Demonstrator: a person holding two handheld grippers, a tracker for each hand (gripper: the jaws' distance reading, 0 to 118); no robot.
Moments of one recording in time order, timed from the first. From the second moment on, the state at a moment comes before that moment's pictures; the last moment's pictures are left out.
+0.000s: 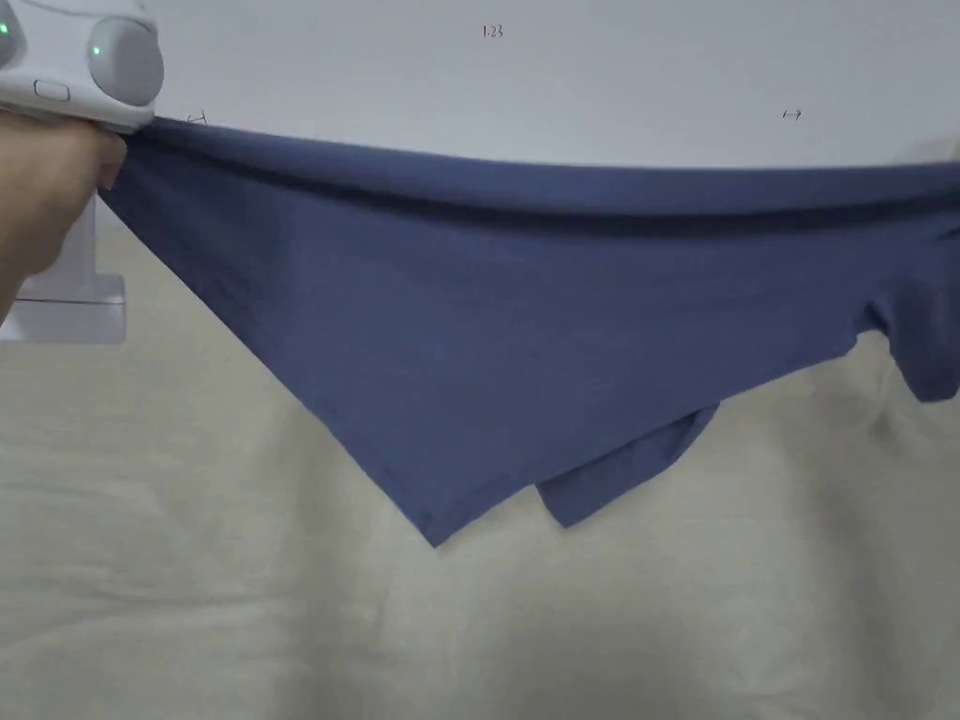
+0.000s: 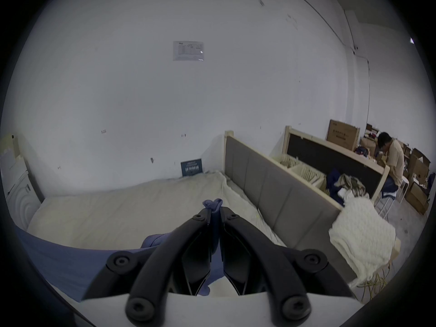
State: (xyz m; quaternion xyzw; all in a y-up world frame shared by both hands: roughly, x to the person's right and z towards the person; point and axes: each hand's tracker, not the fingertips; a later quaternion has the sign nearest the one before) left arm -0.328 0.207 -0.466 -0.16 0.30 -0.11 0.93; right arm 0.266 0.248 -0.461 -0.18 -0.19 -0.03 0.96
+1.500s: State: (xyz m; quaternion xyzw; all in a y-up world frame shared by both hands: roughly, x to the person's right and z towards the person) left arm -0.325 -0.132 -0.357 -0.41 0.23 -0.04 0.88; right arm 0.287 -0.092 -0.391 -0.42 -0.19 -0.08 0.88
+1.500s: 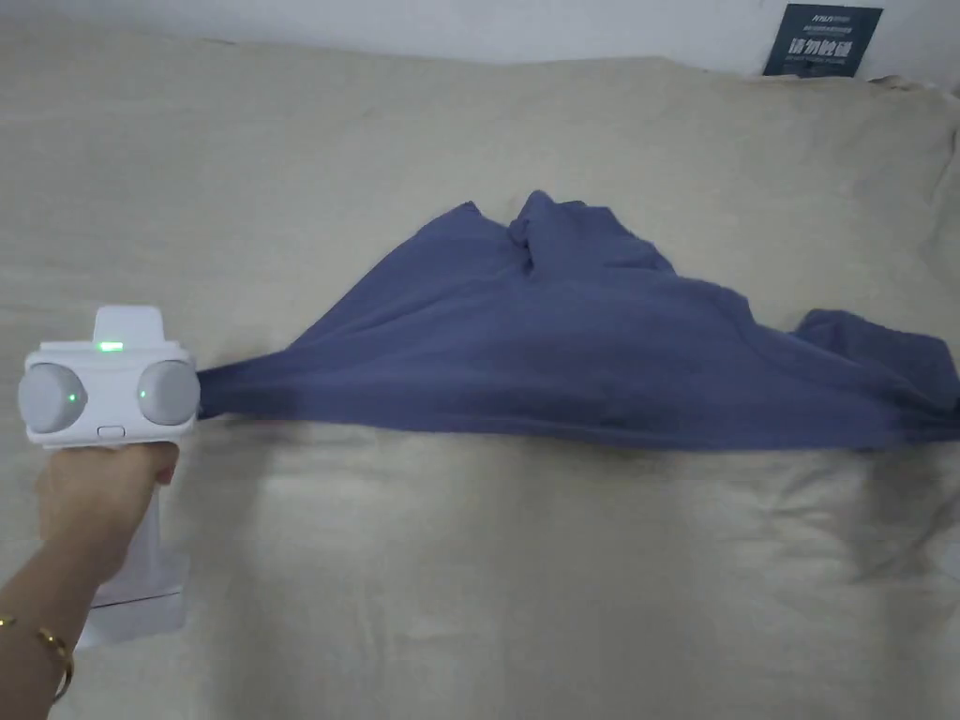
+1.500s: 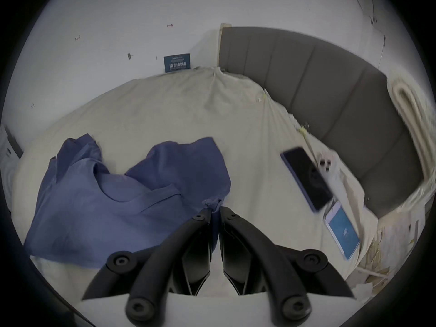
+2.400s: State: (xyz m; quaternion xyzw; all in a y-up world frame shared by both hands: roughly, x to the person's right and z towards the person) left arm -0.351 -0.134 -0.188 -0.44 0.22 0.00 0.87; right arm 0.305 -0.111 -0.209 -0.46 -0.13 -0.09 0.87
